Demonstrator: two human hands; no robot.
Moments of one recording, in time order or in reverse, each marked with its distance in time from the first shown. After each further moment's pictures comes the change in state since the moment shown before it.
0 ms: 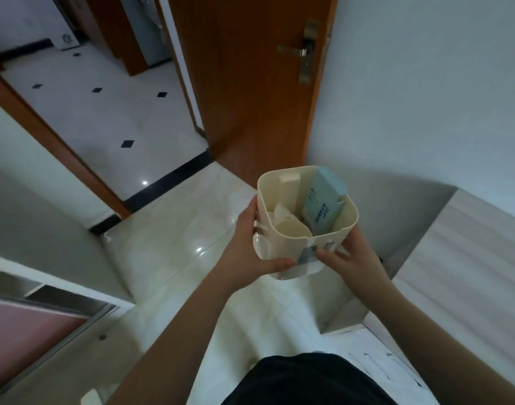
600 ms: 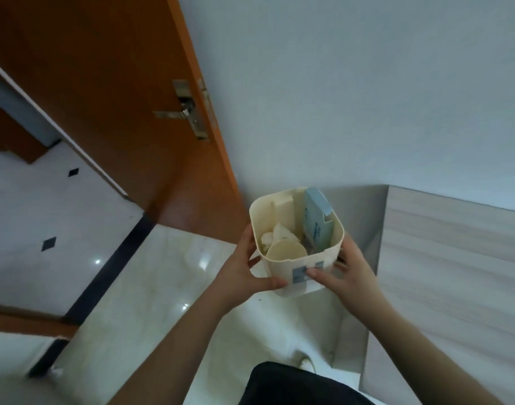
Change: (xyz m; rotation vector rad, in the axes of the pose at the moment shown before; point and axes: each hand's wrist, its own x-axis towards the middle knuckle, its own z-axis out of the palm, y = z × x) left_hand 0.216 0.013 0.084 0.035 -0.477 -0.038; right_hand 0.100 0.037 -0.113 -0.007 0.403 -0.022
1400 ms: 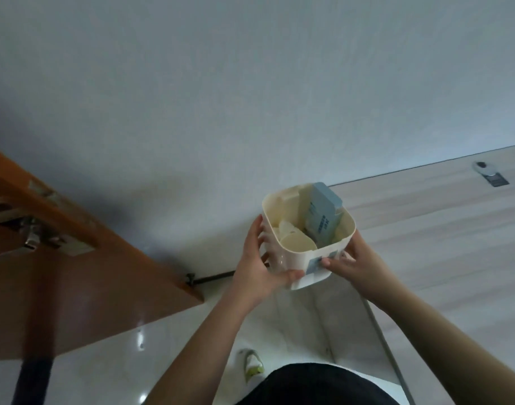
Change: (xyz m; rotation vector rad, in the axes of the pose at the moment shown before) left_hand 0.244 0.020 0.015 -0.054 -0.470 0.109; right_hand 0.120 0.032 -0.039 0.019 0.484 0.316
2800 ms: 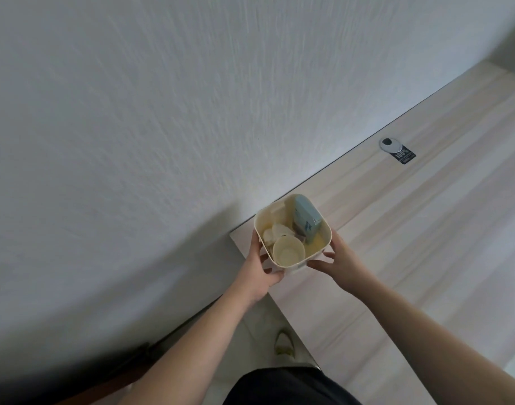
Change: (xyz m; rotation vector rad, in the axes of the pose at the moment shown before) left_hand 0.228 0.009 0.192 0.162 -0.460 -0.199; right_hand 0.109 0.135 -0.182 -0.011 0.296 0.208
